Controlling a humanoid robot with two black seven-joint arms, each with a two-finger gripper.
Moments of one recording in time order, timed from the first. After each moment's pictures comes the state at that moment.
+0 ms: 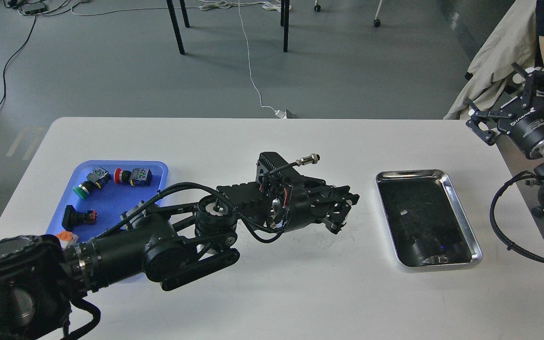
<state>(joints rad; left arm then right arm) -0.78 -0.03 -0.30 -1.08 1.96 -0.08 -0.11 0.62 -0.62 0.85 0.76 0.29 0.49 0.01</state>
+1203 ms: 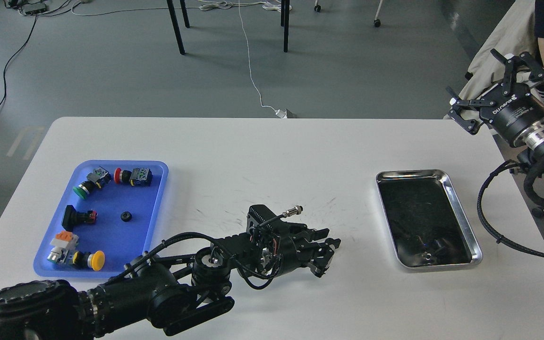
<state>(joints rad) -0.62 -0.04 -0.24 -0.98 2.00 0.08 -0.12 0.67 -0.60 0.81 0.82 0.29 0.49 0.01</state>
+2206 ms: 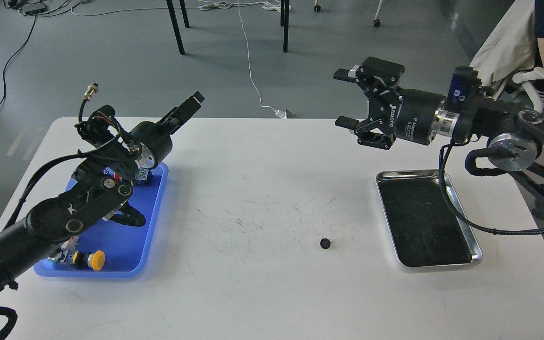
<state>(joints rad) -0.69 0.43 -0.64 -0.99 1.04 0.16 -0.12 1.08 -0.58 0.31 1.22 -0.36 0.49 -0.05</state>
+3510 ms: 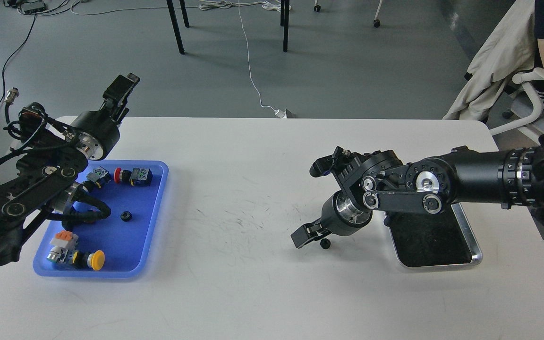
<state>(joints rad) -0.67 0.52 -0.66 -0.99 0.85 0.16 -0.18 1.42 -0.12 -0.57 1.10 -0.74 0.49 -0.12</state>
